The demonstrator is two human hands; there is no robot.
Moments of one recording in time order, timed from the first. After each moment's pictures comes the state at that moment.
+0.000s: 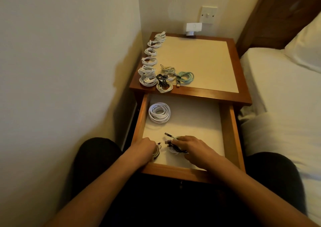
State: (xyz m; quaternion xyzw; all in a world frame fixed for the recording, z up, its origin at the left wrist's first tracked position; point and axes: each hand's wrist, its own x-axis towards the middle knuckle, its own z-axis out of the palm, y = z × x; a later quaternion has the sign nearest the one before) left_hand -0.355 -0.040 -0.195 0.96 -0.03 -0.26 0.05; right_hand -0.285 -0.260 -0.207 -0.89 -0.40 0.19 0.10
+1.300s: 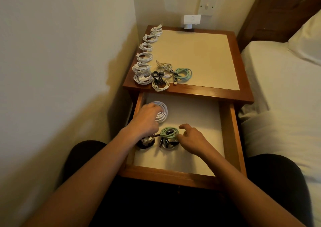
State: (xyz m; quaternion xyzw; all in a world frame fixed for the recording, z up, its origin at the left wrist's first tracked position) left_hand -0.267 -0.032 -0.177 0.98 0.01 -0.07 0.16; right_hand -0.252 -0.238 -0.225 -0.91 -0.09 0.27 0.29
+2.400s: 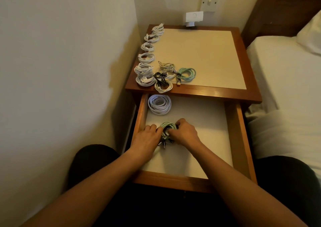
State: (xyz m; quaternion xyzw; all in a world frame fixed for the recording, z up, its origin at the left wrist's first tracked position) left_hand -0.312 -0.038 -0.222 0.99 -0.05 -0.11 -0.05; right_hand -0.232 -0.185 -0.232 -0.91 0.01 0.26 0.32
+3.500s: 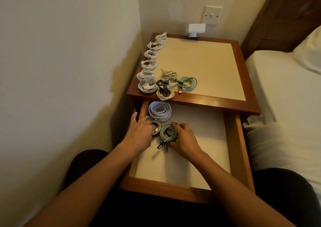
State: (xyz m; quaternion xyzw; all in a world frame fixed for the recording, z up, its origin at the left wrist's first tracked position) left_hand -0.282 -0.009 -0.194 1.00 -0.04 -0.06 -0.03; right_hand -0.234 -0.197 -0.233 -0.94 -0.16 0.18 0.26
